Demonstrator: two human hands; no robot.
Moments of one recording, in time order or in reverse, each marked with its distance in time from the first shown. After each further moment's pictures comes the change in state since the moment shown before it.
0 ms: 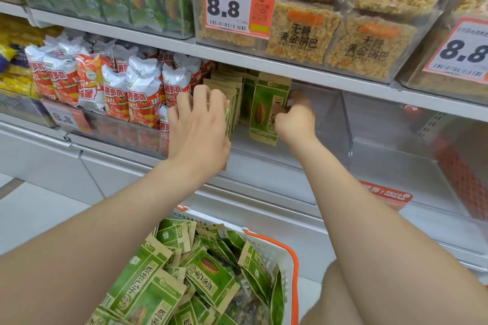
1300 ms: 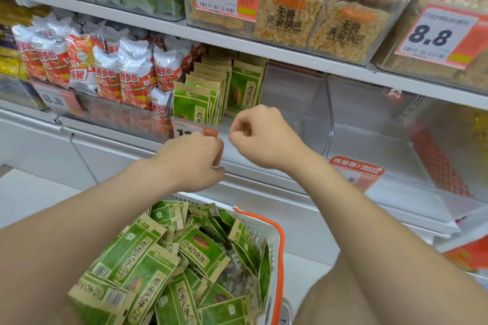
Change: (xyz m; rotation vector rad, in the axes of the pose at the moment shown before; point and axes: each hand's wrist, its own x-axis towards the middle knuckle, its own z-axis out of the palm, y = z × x) left_hand -0.043 -0.011 -0.012 -0.099 -0.630 0.252; right_hand -0.106 -0.025 -0.031 -0.259 -0.393 -0.481
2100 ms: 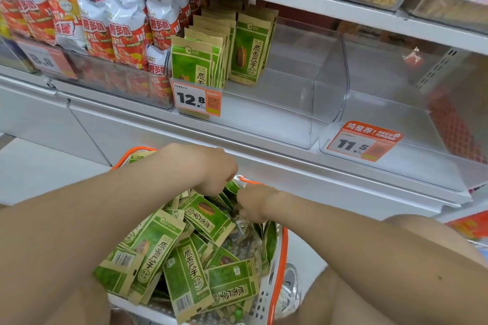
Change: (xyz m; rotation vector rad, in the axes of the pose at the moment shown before) left_hand 0.000 0.025 0.058 0.205 -0.634 0.168; right_hand -0.078 0.087 0.166 -0.556 -0.937 0.039
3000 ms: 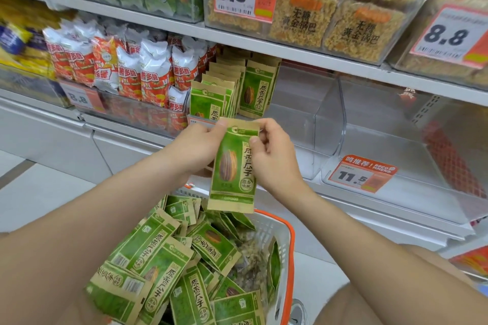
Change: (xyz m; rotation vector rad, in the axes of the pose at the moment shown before) left_hand -0.052 -0.026 -0.038 -1.436 0.669 -0.260; right_hand -0.079 -0.014 -0.124 1.111 1.197 -0.058
